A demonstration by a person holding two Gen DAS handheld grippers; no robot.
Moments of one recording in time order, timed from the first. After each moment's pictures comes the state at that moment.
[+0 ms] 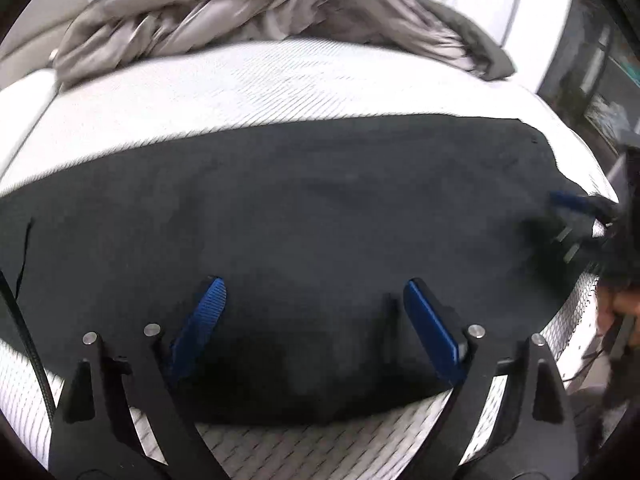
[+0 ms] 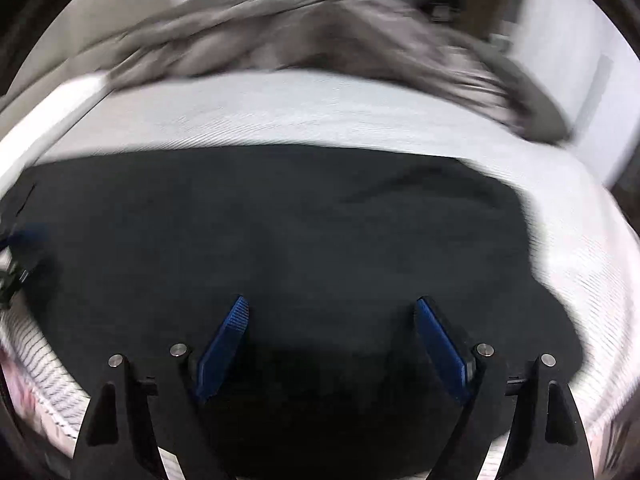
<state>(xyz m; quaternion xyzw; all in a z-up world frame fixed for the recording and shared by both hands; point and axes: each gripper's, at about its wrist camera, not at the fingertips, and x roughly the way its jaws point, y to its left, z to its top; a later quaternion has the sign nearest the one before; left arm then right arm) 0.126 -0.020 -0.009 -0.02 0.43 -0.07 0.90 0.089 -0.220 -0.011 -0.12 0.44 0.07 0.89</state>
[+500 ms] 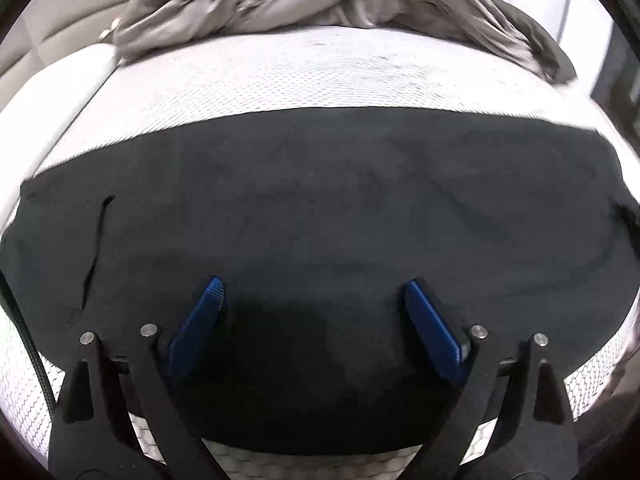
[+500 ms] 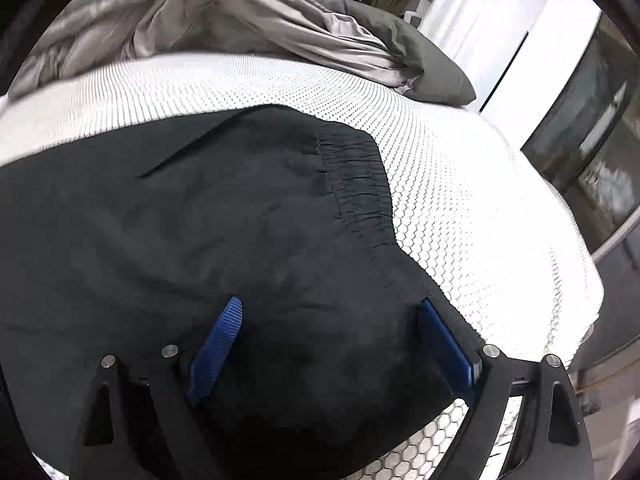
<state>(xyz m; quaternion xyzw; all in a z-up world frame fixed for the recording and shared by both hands) 0.134 0.083 -0.028 -0.03 0.46 0.03 0.89 0.114 -0.314 -0.010 -0.12 0.44 -0.15 0.88</state>
